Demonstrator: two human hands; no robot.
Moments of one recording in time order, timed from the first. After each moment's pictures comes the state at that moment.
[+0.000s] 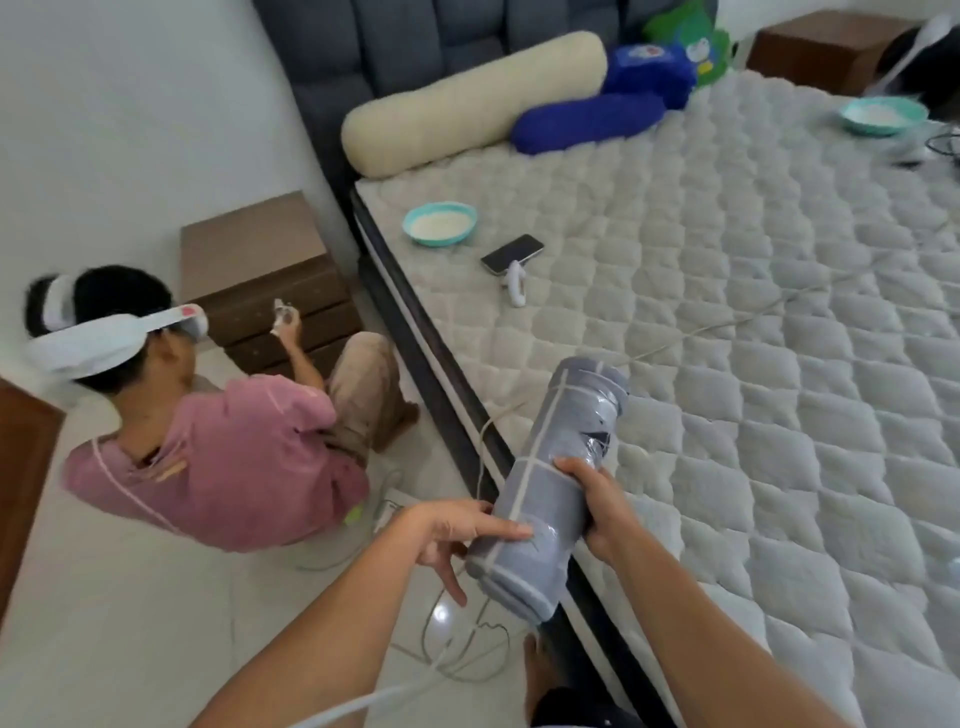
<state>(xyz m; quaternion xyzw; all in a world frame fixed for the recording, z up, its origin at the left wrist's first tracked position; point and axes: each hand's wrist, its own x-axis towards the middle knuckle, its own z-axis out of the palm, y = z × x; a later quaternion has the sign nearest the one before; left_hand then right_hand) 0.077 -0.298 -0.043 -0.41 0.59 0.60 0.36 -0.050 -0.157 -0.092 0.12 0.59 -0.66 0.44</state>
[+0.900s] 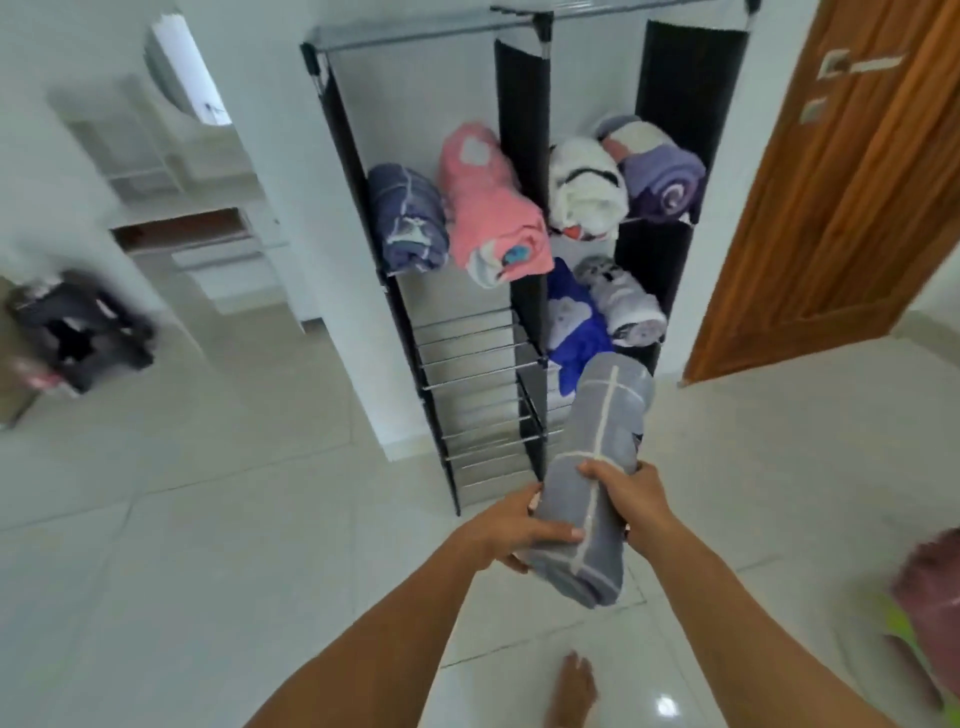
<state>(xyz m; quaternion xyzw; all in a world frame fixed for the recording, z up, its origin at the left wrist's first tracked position) 0.775 -0.101 -0.022 -0.74 0.24 0.52 -0.36 0.685 -0.245 -0.039 -0.52 0.49 -0.17 0.68</state>
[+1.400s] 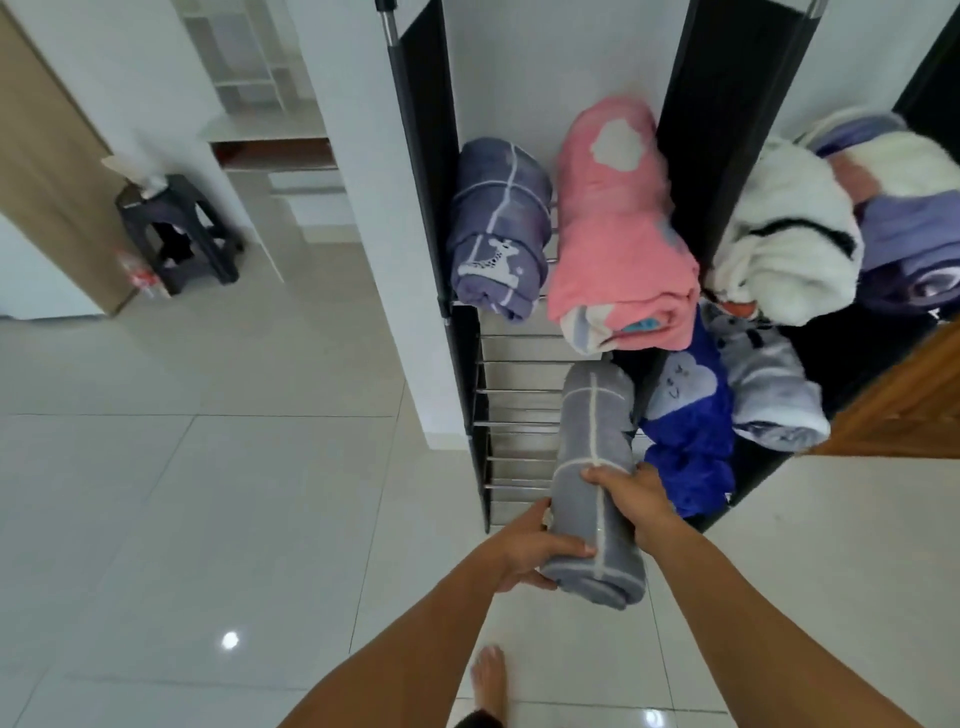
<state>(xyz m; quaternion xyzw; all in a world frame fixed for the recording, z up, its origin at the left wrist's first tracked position) 0.949 -0.191 -0.074 -0.67 0.02 0.53 -0.52 0.925 -0.352 -0.067 -0.61 0.44 0.01 0.65</state>
